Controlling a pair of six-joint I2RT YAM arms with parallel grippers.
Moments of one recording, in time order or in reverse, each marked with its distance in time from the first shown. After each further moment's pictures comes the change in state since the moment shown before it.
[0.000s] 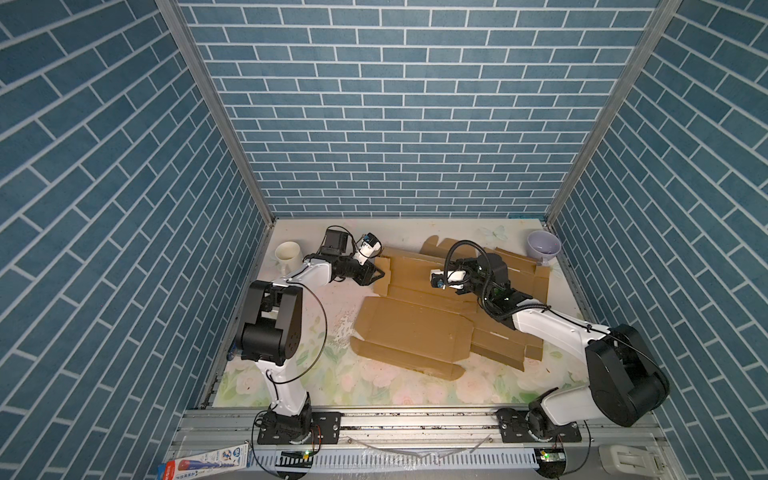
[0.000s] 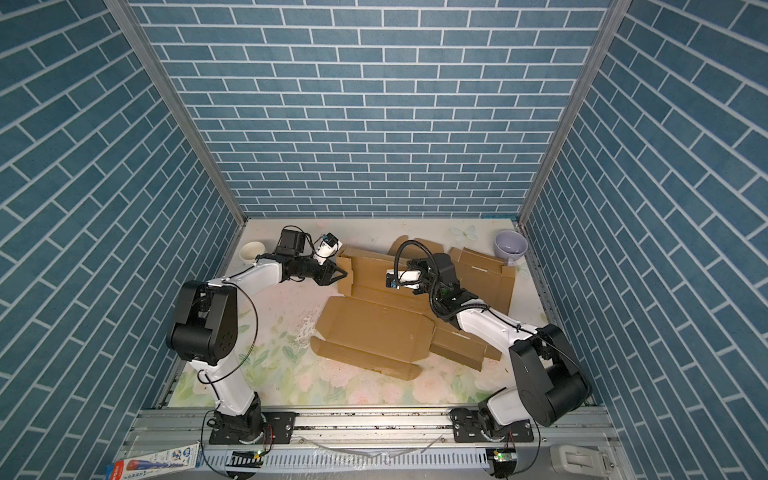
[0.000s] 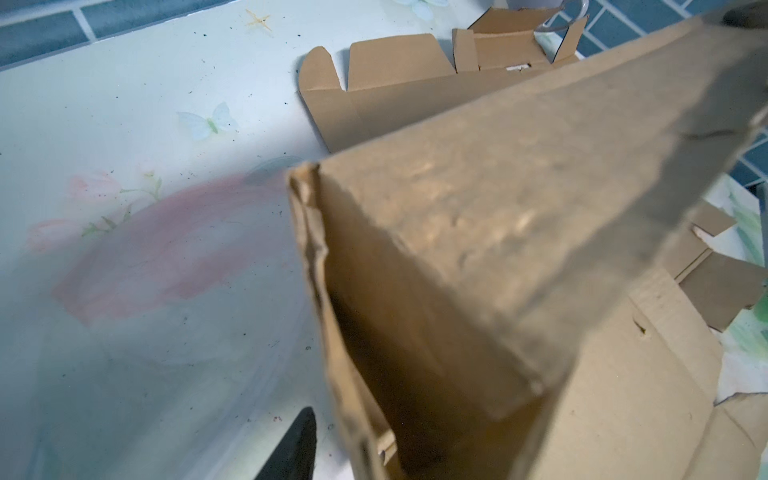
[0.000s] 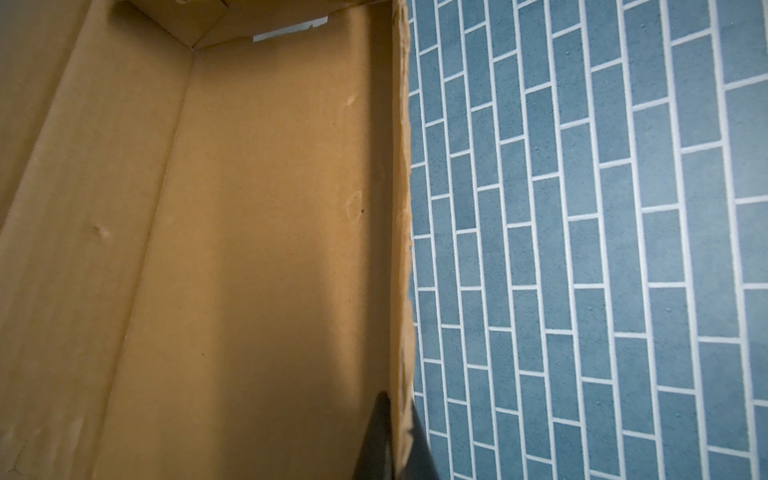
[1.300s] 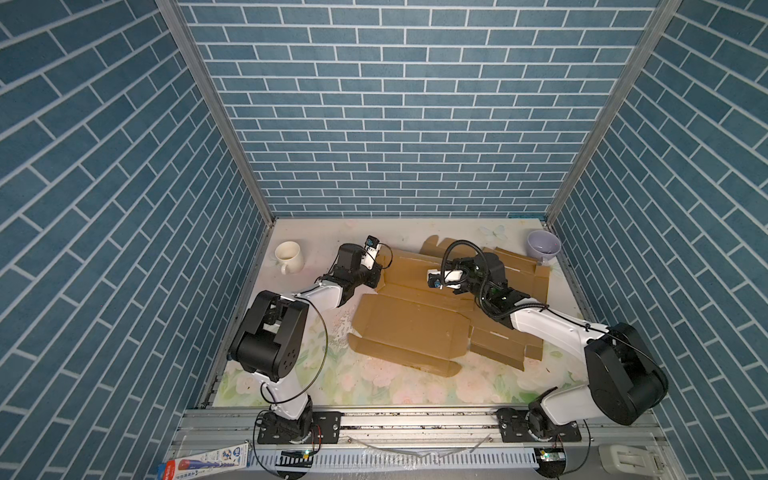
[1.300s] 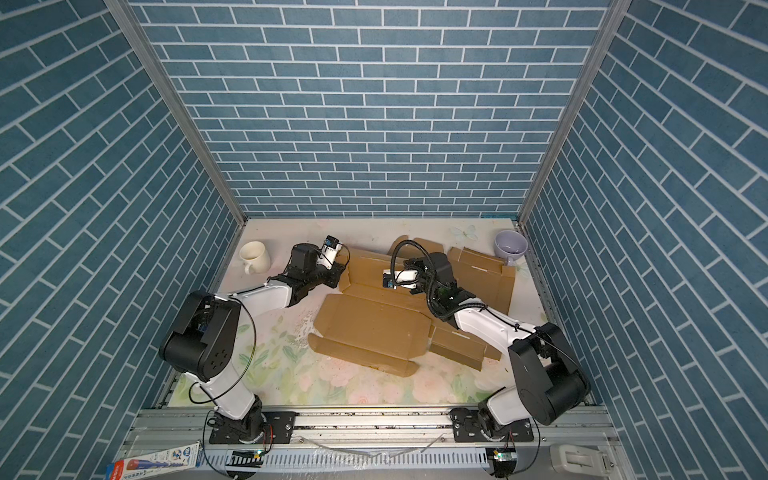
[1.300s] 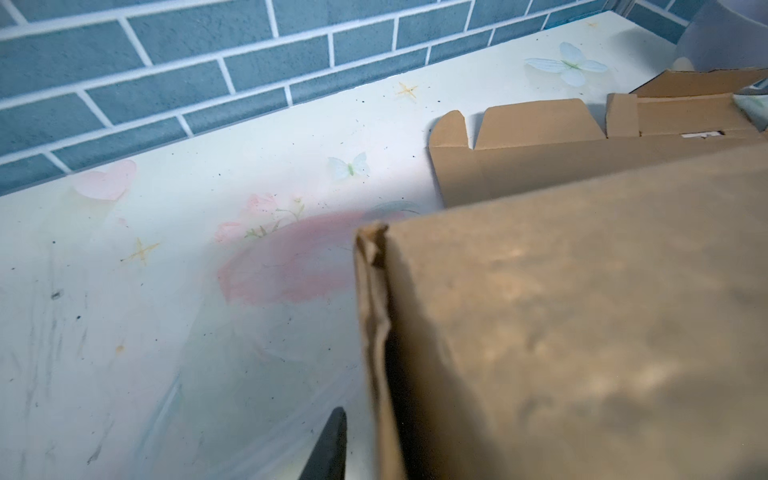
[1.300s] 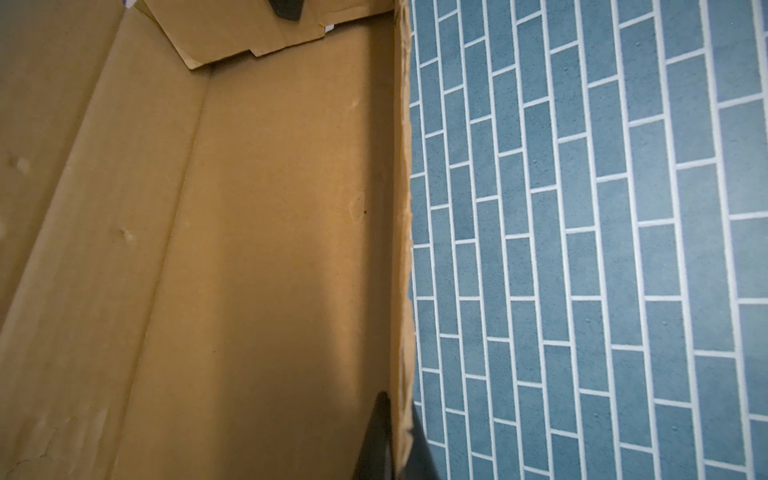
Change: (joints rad) left arm -0.162 -0.087 -0.242 0.454 -0.537 -0.272; right arm 0.024 0.008 0.017 -0.006 0.008 0.001
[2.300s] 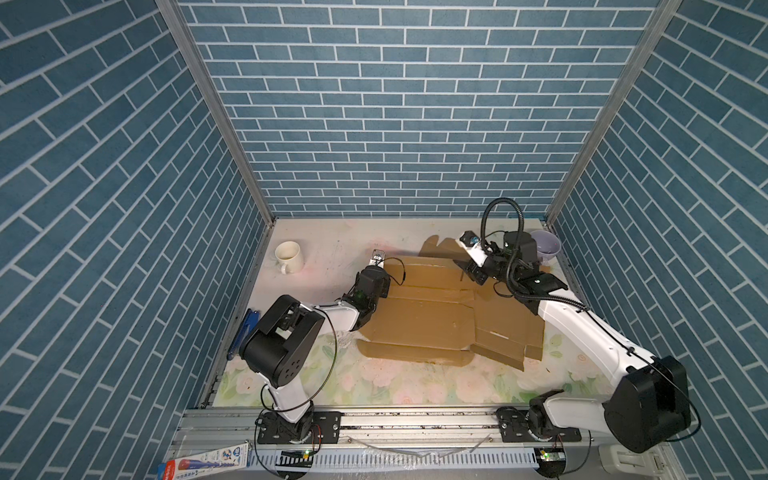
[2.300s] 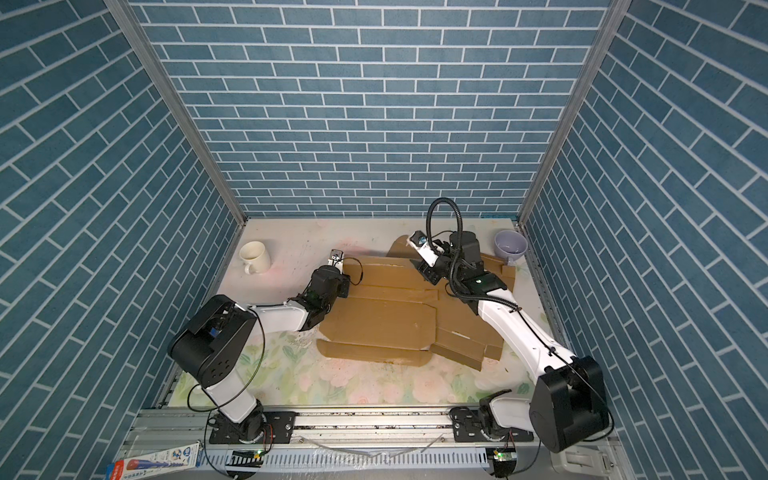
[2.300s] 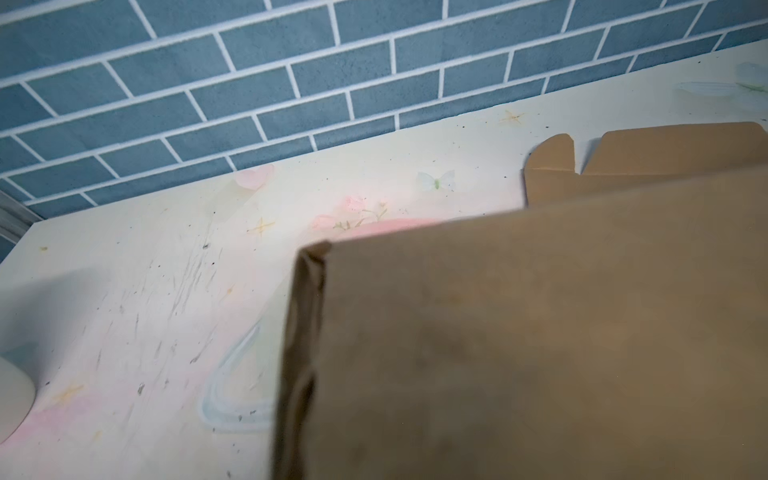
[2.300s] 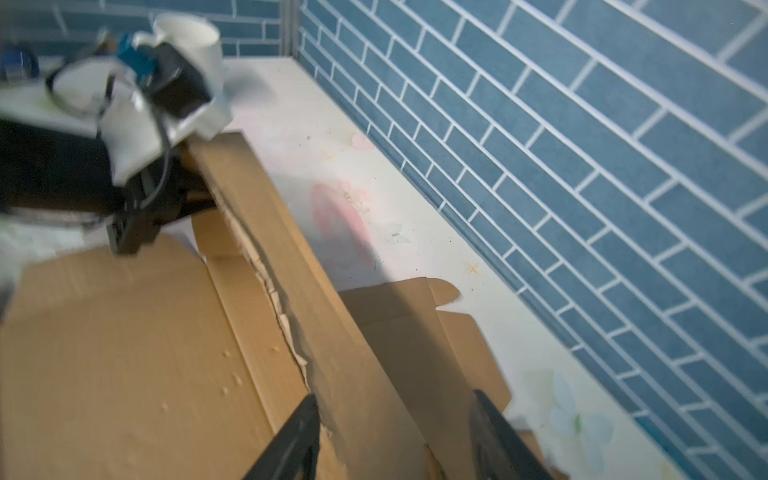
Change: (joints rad) left arm -0.211 -0.017 -0.195 0.277 -0.555 -0.120; right arm -0.175 -0.169 0.243 -0.486 -0.250 0.909
